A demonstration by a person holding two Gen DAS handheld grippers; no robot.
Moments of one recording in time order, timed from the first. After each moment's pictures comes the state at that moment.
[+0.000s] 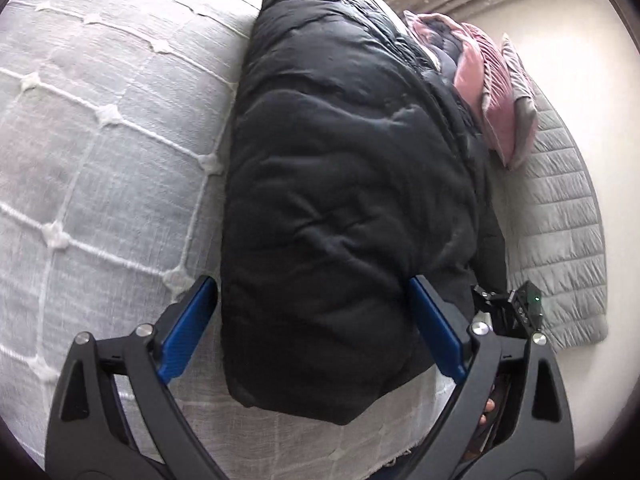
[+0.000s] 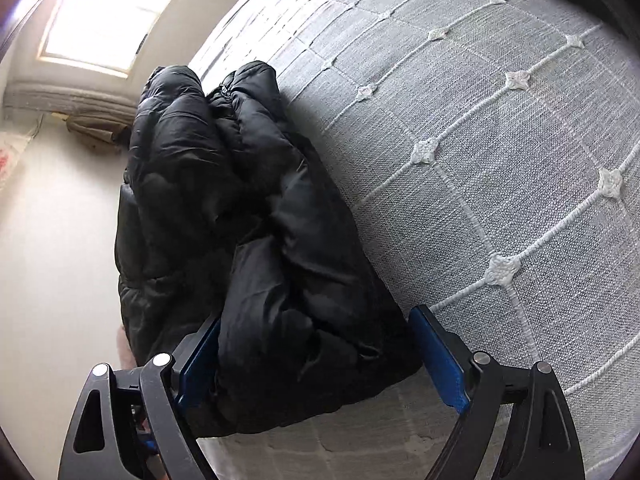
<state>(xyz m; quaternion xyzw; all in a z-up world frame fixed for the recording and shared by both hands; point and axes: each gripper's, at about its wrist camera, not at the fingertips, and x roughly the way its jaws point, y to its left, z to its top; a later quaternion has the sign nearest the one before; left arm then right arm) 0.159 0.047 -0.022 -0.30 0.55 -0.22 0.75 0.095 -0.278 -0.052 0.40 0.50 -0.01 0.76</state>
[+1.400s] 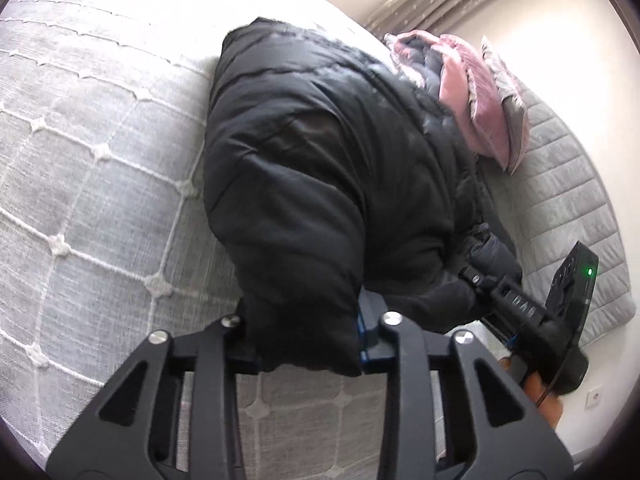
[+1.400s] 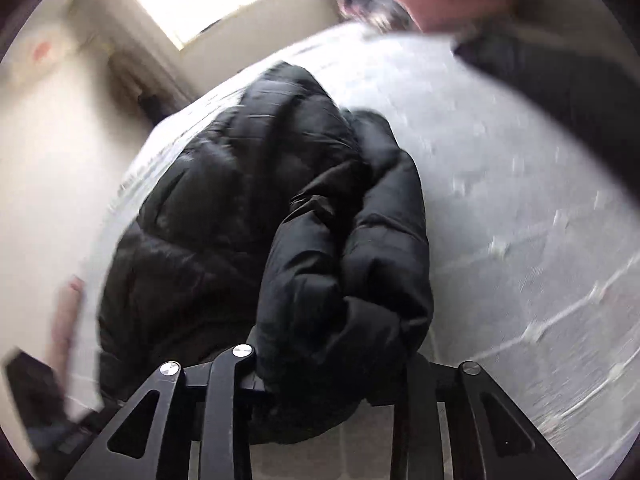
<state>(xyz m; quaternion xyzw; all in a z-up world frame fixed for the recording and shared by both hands) 0.143 0.039 0.002 -0.27 0.48 -0.21 0.81 0.098 -0.176 0.001 0.18 0.43 -0.03 0.89</state>
